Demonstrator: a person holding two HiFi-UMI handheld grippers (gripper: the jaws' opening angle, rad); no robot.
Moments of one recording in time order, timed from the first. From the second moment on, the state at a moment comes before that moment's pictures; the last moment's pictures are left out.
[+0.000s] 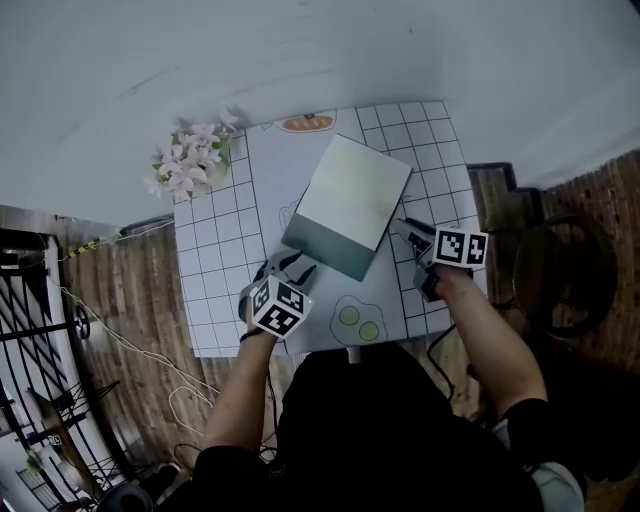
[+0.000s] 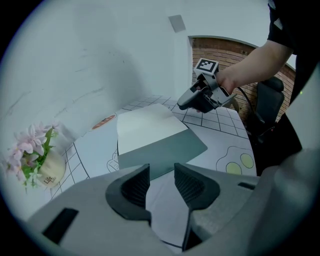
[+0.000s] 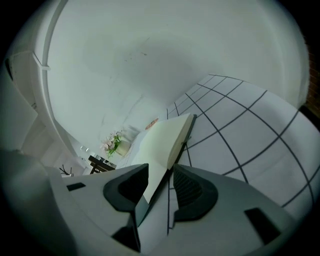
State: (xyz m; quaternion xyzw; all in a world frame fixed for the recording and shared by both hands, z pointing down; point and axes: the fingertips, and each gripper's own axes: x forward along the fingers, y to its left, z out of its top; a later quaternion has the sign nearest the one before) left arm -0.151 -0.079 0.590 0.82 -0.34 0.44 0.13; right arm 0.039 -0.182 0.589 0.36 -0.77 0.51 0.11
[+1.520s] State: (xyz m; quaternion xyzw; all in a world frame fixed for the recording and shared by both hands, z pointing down) left arm -0.221 -0.062 0.543 0.84 -0.34 0.42 0.08; right arm -0.051 -0.138 0.548 0.35 -0.83 0.39 0.19
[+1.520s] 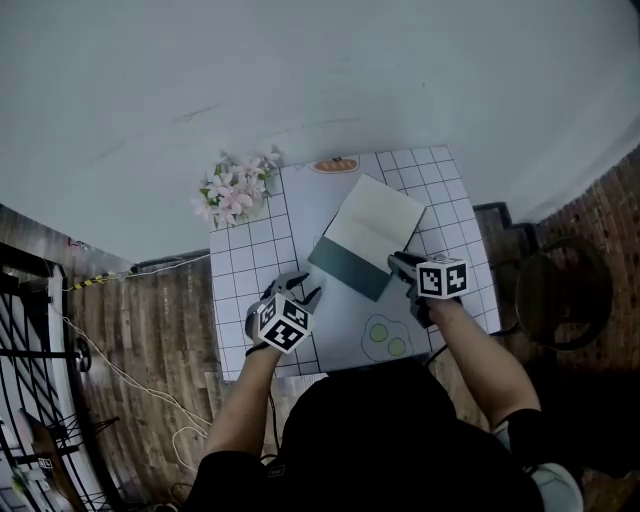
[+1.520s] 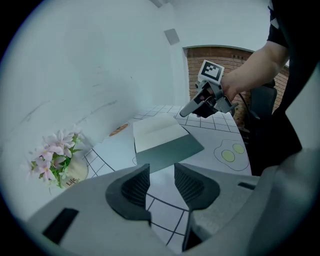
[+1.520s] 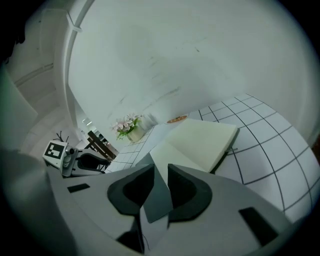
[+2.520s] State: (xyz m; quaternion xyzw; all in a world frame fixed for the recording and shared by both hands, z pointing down) left arm -0.116 -0.044 0.587 0.78 -0.40 0.44 0.18; right arm -0.023 -0.119 0.616 0.06 -0.86 -0.07 0.50
